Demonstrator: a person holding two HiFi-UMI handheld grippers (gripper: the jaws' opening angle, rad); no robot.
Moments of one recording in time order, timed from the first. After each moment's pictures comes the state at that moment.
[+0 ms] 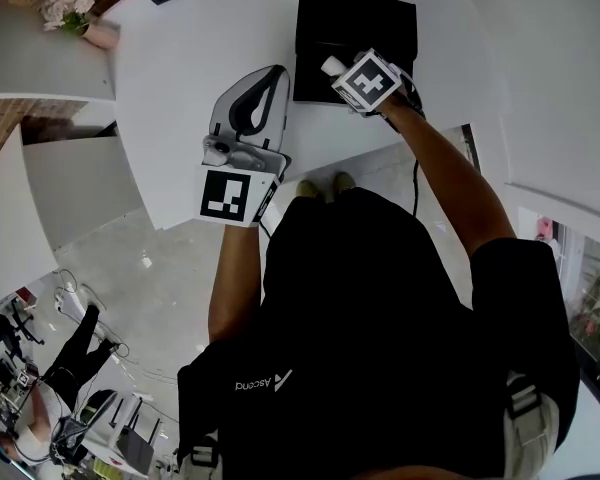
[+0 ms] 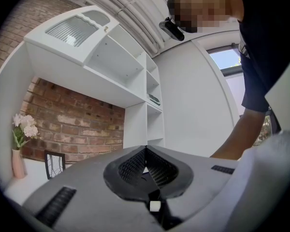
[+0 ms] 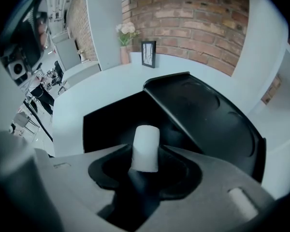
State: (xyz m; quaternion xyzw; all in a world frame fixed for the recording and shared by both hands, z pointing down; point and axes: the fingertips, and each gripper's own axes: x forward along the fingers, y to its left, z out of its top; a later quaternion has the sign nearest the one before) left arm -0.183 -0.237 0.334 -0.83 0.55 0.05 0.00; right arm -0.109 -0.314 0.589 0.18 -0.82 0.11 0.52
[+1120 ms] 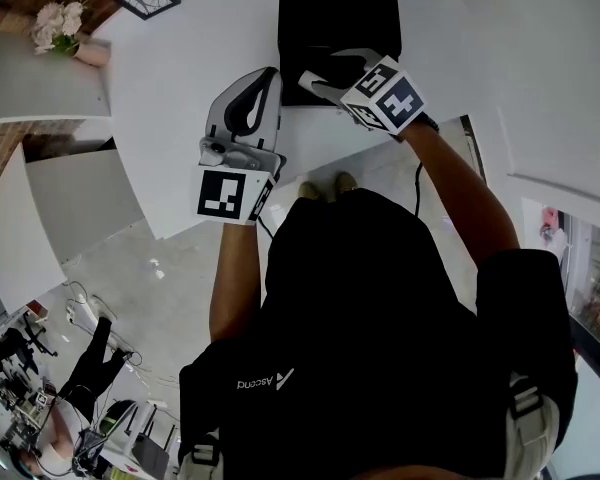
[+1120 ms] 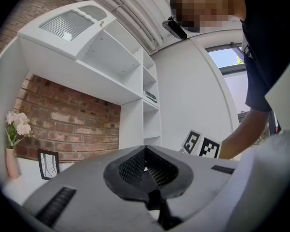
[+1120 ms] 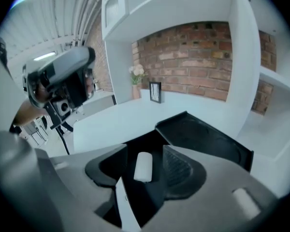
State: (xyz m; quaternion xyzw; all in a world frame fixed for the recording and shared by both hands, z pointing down) left arm -0.160 -0.249 0.340 -0.84 0.54 0.03 0.00; right arm -0.116 -0.292 0.505 0.15 -0.92 0.11 0.36
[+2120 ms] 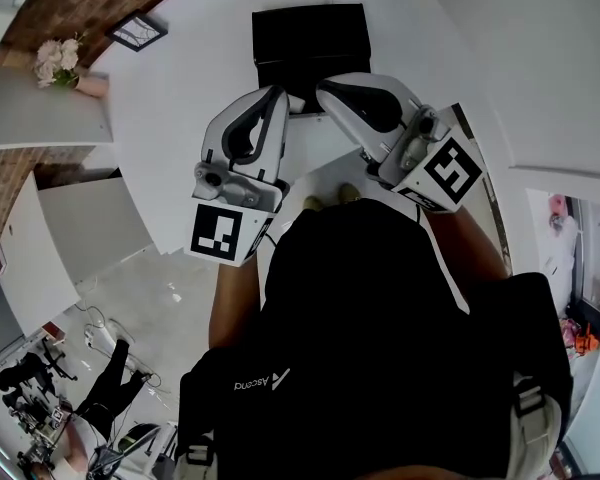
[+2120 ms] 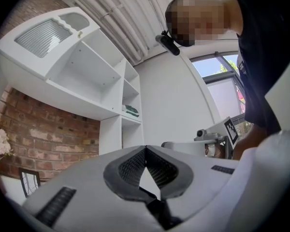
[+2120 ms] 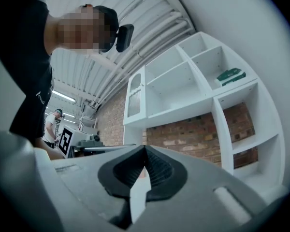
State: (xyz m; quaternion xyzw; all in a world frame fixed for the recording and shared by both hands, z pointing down) left arm -0.084 -0.211 0.265 -0.88 0.47 0.06 0.06; right arm -0.049 -0.213 0.265 0.18 -0.98 0.00 -0.11
